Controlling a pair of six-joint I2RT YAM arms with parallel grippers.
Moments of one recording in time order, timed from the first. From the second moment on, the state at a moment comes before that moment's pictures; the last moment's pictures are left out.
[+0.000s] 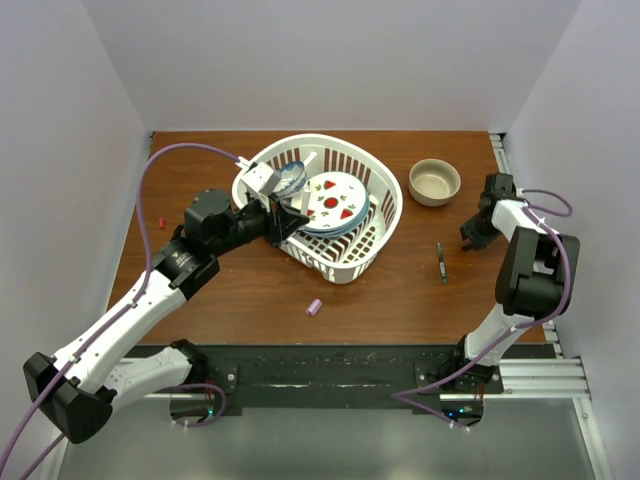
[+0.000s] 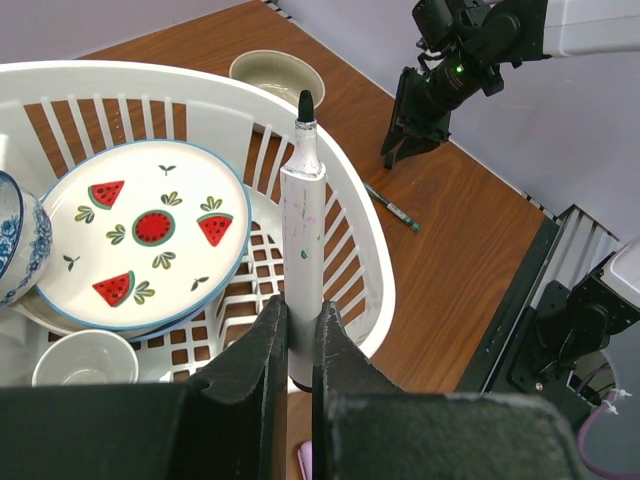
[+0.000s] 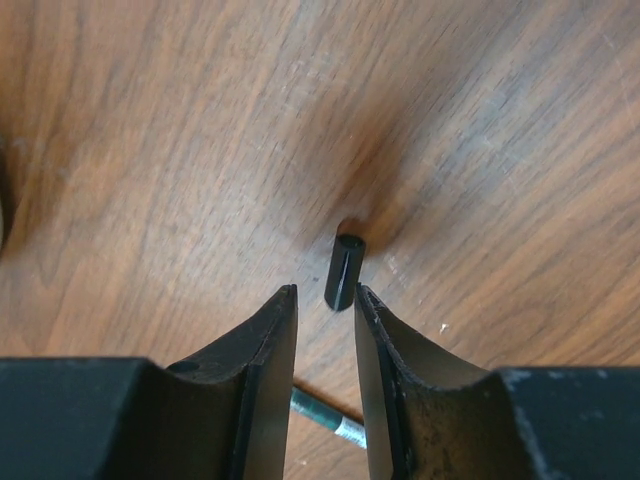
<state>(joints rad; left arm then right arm) -0.61 1.00 0.97 -0.12 0.31 -0.22 -0.23 1.74 1.12 -0.56 0.19 0.77</state>
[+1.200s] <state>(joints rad) -0.58 1.00 0.95 -0.11 0.31 -0.23 -0.24 1.83 1.17 -0.57 0.22 0.73</state>
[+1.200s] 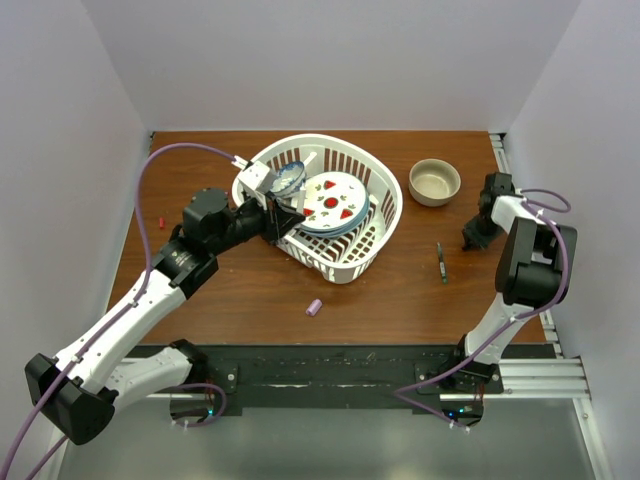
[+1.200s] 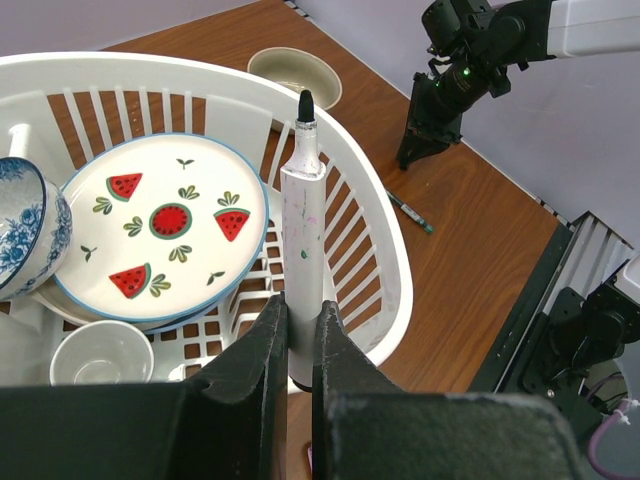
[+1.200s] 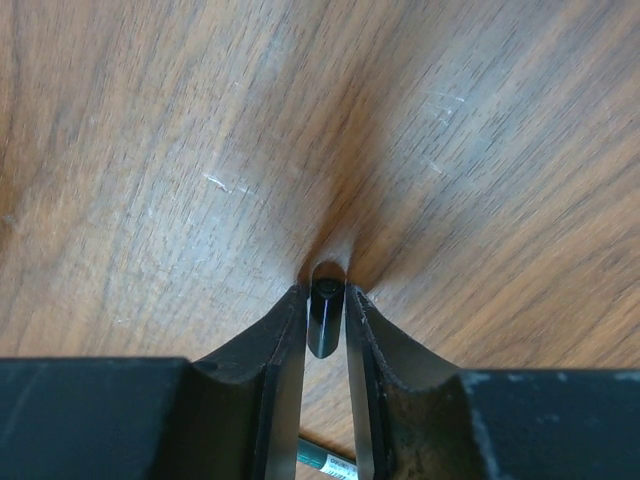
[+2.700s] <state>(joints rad) -0.86 1.32 0.97 0.25 0.65 -0.58 0.17 0.76 0.87 -0.18 -0.35 0.83</state>
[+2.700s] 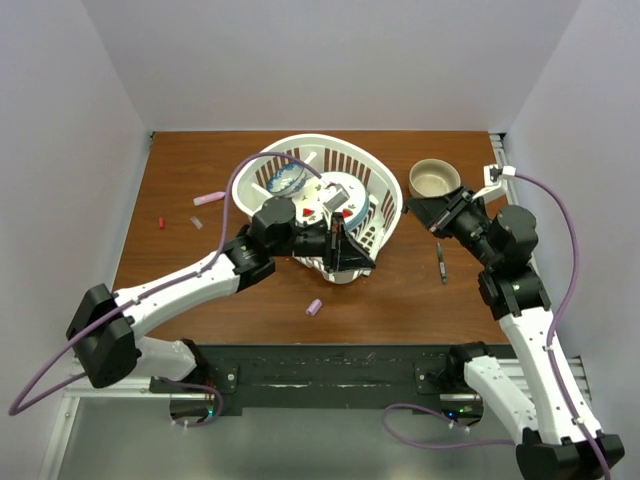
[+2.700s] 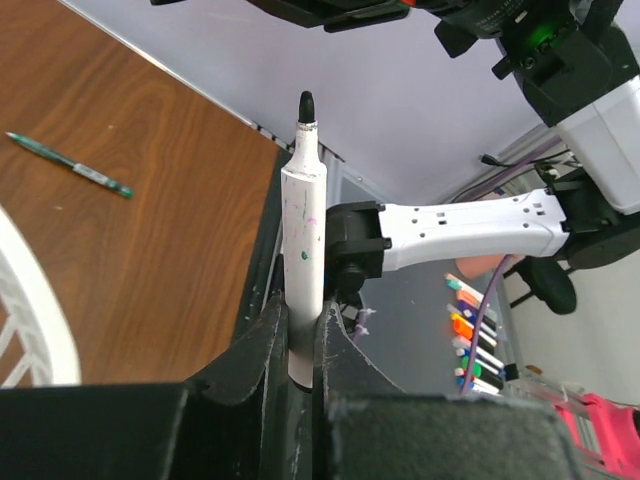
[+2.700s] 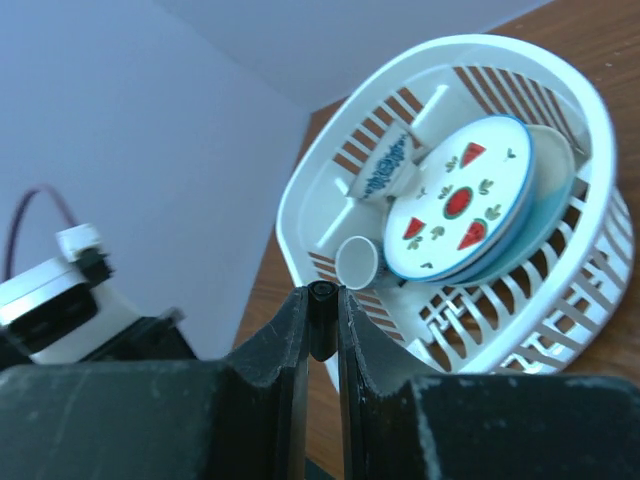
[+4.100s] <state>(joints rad) -0.88 1.42 1.00 0.50 0.81 -0.72 0.17 0.59 0.80 -0.02 -0.60 0.92</state>
